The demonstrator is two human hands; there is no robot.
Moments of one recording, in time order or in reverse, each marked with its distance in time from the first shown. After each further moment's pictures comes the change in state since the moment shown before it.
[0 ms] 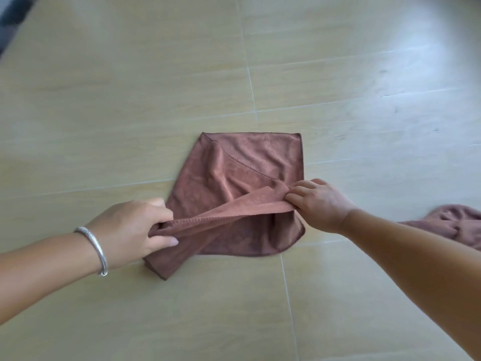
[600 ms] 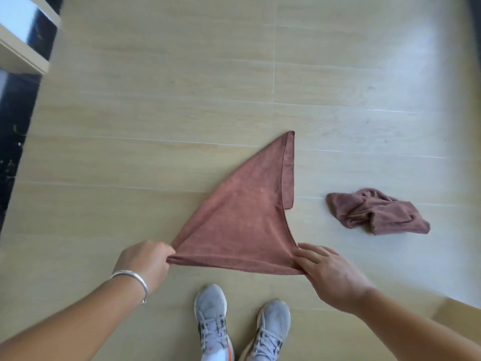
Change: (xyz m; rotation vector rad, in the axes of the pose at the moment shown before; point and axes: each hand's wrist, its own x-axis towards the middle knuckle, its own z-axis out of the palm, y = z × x) left_hand -0.271 0.070 -0.082 -0.038 -0.386 -0.447; right_hand -0.176 -0.172 -0.322 0.298 -0.302 -0.017
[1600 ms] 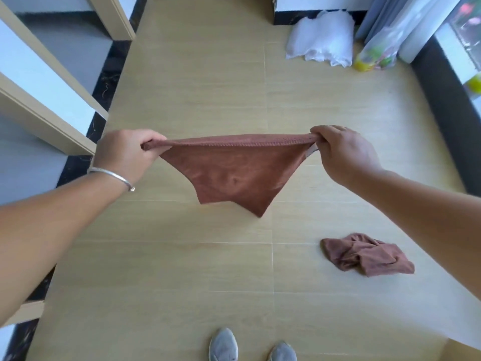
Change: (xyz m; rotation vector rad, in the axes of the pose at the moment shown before) left_hand -0.062 -0.043 -0.350 -0.453 1.066 0.223; right_hand 0.120 0.046 -0.344 0.099 0.575 0.428
